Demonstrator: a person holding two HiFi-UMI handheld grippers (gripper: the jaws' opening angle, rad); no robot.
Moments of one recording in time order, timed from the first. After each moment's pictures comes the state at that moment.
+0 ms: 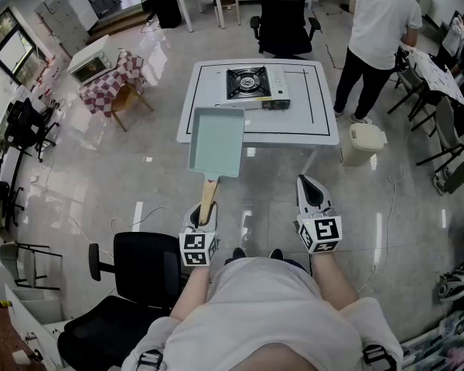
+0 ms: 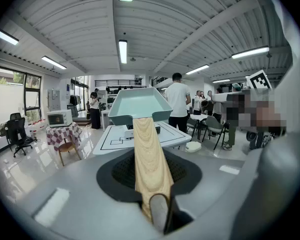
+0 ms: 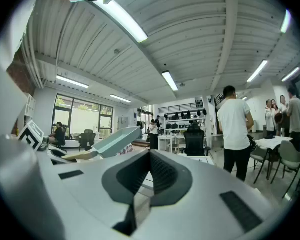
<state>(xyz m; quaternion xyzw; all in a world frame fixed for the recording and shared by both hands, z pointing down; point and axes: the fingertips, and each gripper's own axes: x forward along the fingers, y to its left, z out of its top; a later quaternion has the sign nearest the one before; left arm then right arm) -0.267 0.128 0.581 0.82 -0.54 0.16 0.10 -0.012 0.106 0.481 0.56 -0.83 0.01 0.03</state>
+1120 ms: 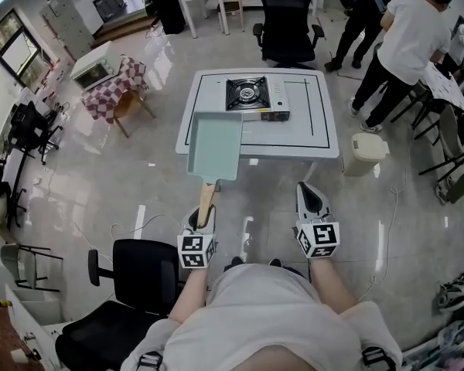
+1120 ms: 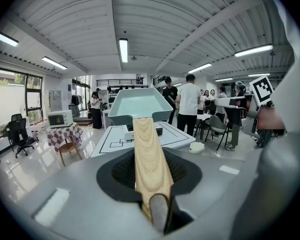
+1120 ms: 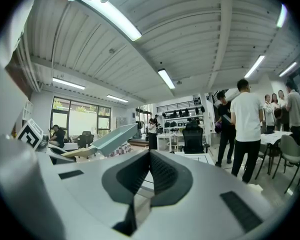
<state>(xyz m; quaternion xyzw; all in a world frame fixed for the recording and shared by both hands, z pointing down) -0.252 0.096 0.577 0.81 -0.55 0.17 0.10 0.013 0.077 0.493 0.57 -0.82 0.04 0.02</state>
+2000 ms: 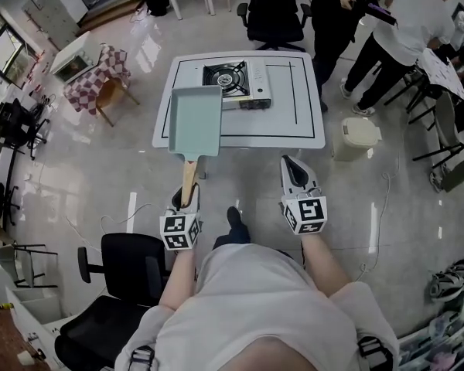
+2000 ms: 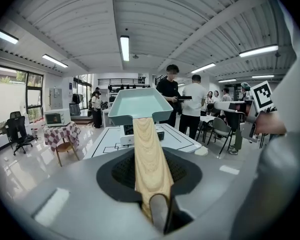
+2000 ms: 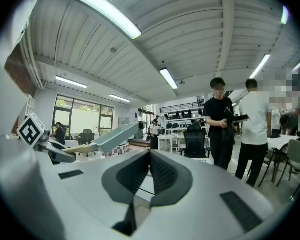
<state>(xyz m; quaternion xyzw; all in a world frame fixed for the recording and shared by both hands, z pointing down) -0.213 0.022 0.578 0.81 -0.56 0.16 0.11 0.049 -0.003 0.500 0.55 -0.84 0.02 0.03</state>
